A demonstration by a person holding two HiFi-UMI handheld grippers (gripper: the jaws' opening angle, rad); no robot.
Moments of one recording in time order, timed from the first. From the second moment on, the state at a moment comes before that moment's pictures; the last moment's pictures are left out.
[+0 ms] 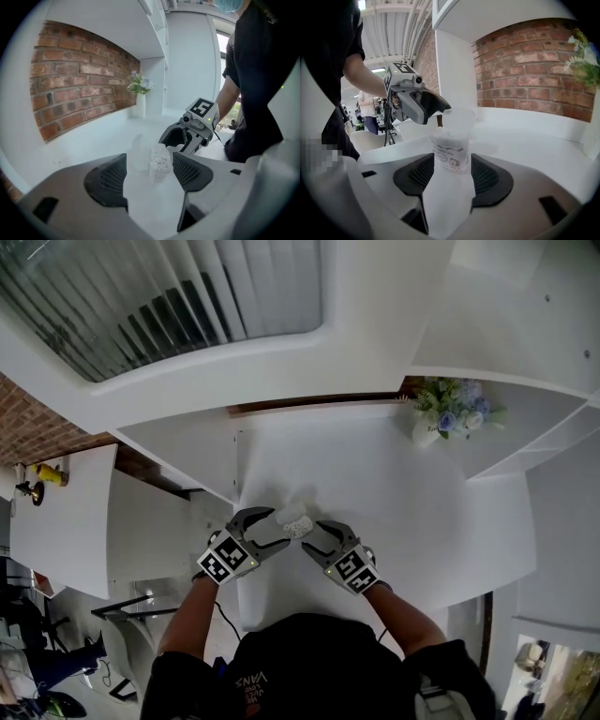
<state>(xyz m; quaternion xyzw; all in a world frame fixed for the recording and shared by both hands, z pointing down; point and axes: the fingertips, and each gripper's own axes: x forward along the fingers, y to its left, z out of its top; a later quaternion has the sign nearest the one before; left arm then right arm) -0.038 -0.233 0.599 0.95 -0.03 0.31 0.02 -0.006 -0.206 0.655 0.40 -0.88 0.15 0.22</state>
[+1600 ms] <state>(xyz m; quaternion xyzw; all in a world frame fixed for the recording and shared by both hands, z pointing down) -0.020 -0.173 0.607 0.94 0.00 0.33 -0.05 0.019 -0.195 0.606 0.47 -0.85 0.19 0.14</state>
